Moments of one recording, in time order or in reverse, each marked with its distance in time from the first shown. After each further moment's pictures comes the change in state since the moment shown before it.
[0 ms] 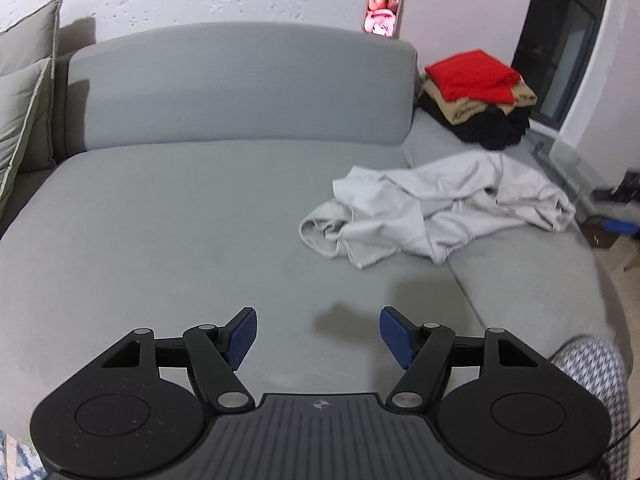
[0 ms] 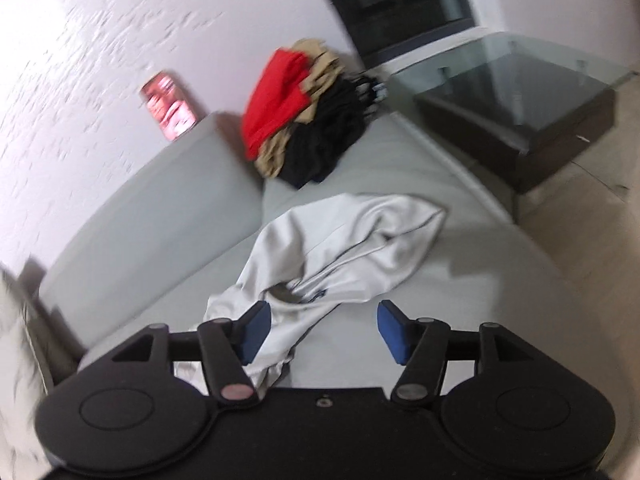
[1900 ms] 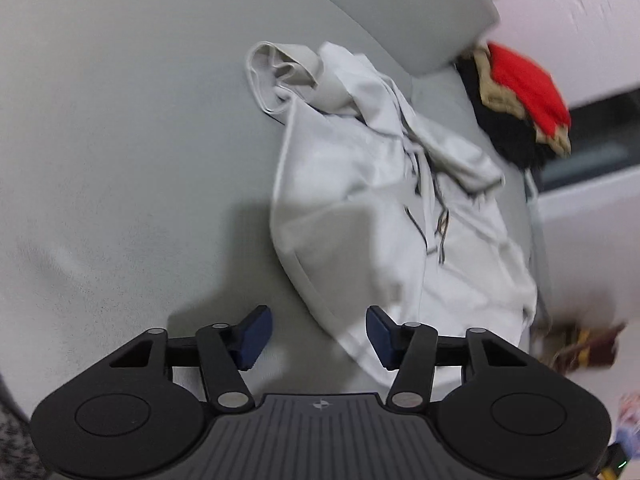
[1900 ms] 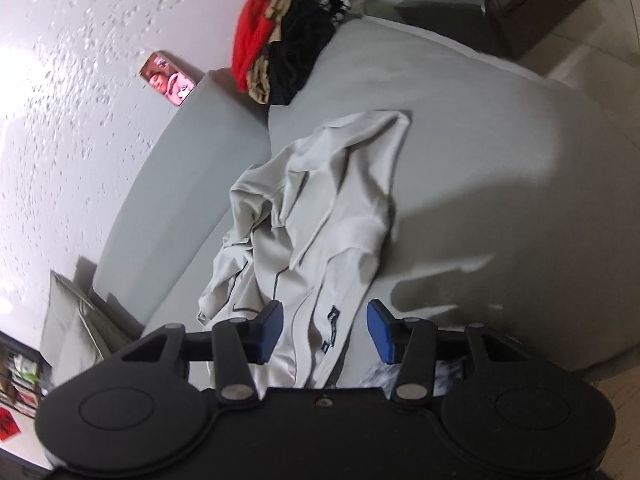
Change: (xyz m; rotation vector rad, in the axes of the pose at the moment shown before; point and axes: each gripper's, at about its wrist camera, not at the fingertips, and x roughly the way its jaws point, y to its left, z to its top) left arm 0.138 -0.012 -0.037 -0.632 0.302 -0.368; right arm -0.018 -0.076 -0.097 0.263 0.103 0.185
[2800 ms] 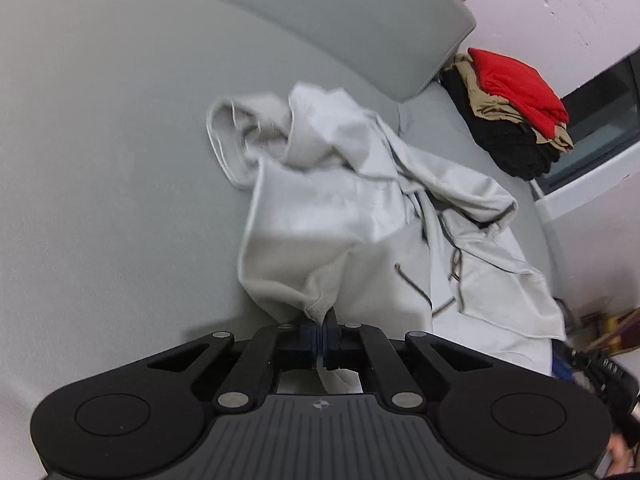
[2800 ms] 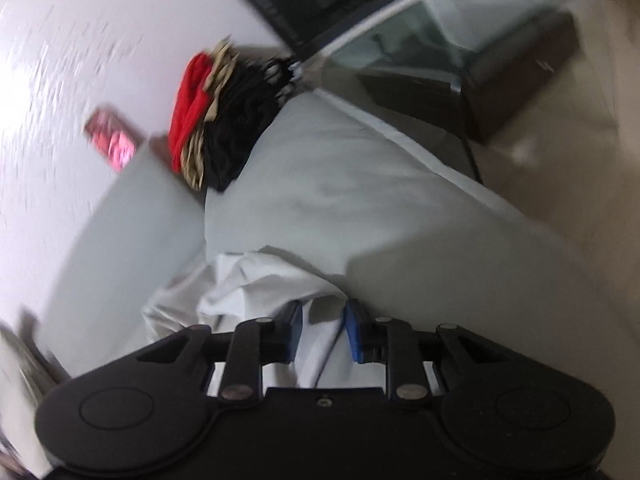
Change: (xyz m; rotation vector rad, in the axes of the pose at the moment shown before) left arm 0.023 -0.019 0.033 0.209 -0.131 0.073; right arm 0.050 -0.028 0.082 -0.095 -0.171 -0.158
